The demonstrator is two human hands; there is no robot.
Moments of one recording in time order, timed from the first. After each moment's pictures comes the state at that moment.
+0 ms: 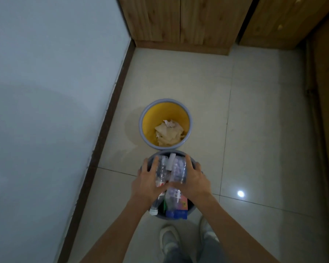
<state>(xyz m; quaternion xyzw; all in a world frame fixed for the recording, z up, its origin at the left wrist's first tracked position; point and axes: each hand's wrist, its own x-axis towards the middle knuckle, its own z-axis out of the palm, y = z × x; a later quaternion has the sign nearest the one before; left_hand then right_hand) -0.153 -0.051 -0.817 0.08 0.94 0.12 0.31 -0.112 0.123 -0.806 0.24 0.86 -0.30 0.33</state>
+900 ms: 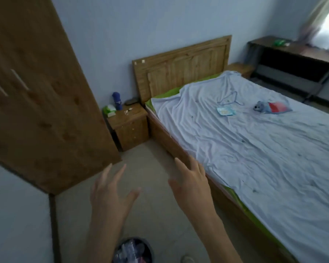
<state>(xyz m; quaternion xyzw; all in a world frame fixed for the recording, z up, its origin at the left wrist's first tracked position) -0.099 0.114 -0.161 0.38 0.88 0.27 0.06 0.087 0.239 -0.134 0.49 0.83 -0.25 -0.11</state>
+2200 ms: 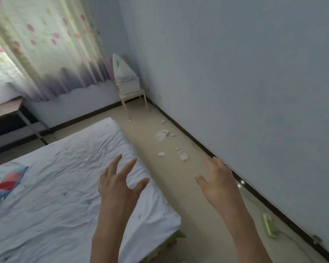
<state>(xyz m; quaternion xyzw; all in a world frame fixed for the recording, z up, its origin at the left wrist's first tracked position) 0.730 0.341 -0.122 0.90 0.31 0.21 0.22 0.874 0.115 -0.129 0.92 0.18 -0.08 -0.32</state>
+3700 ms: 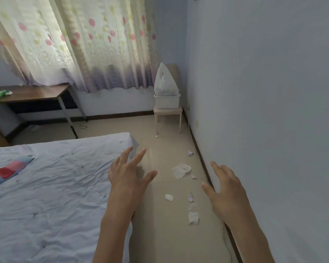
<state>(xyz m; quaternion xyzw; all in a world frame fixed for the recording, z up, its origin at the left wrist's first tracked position) 1.245 0.528 -0.095 0.83 0.47 0.24 0.17 1.439 0.343 -0.101 0.87 0.36 -0.13 -0.31</state>
